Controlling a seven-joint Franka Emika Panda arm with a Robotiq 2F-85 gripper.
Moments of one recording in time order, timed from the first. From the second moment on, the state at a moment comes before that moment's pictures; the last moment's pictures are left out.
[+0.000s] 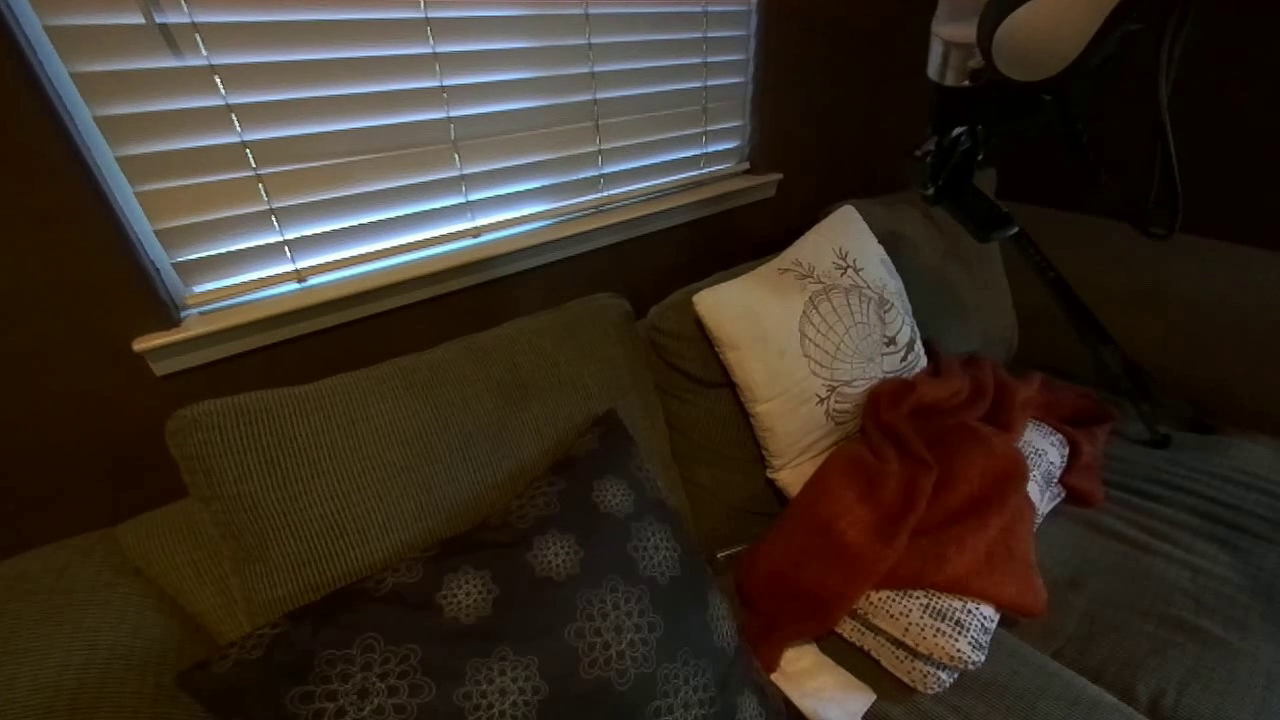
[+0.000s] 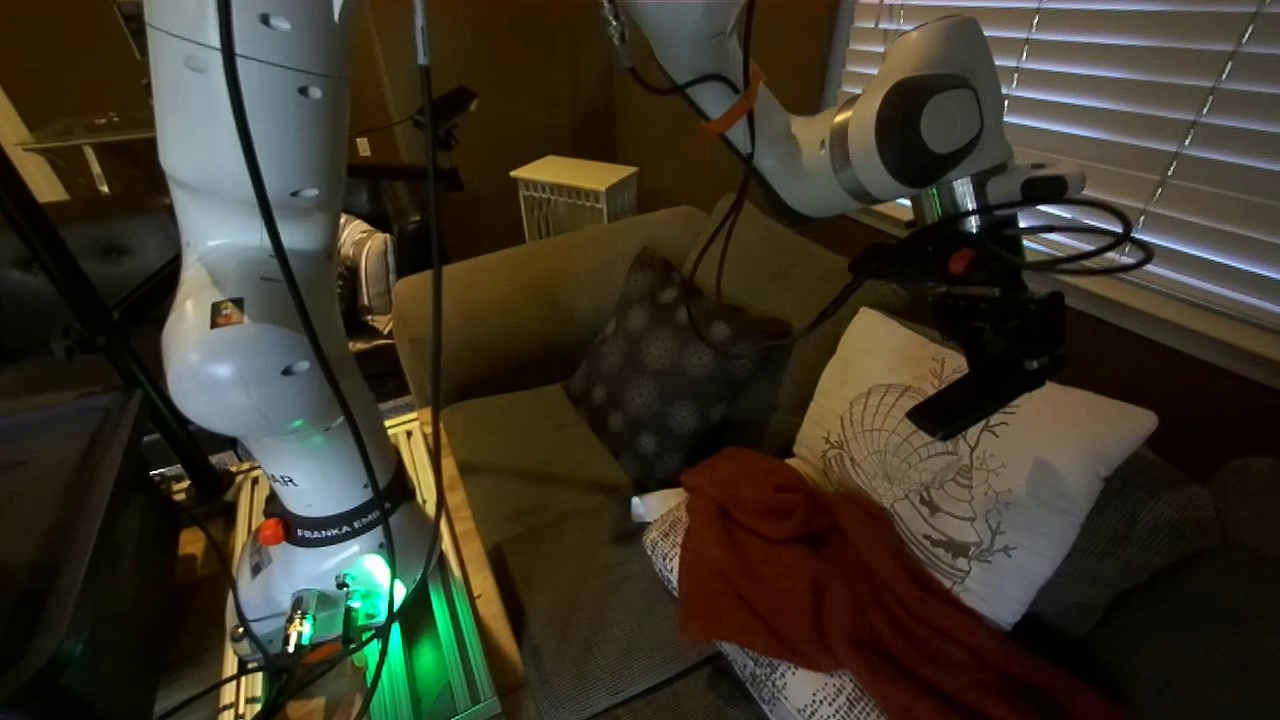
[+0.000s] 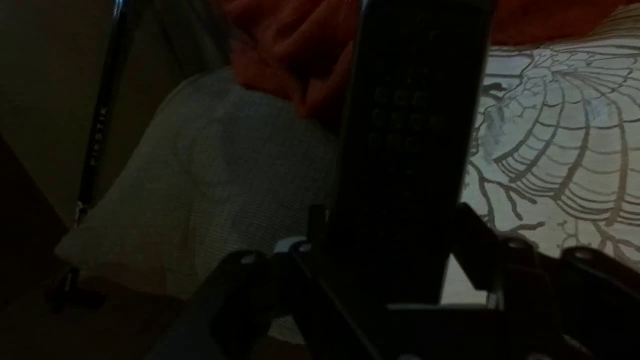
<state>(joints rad) 0.01 0.33 -0.34 -1.90 -0.53 2.49 0.29</state>
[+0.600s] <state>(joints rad) -0.04 0.44 -0.25 -1.70 -0.61 2.56 0.04</state>
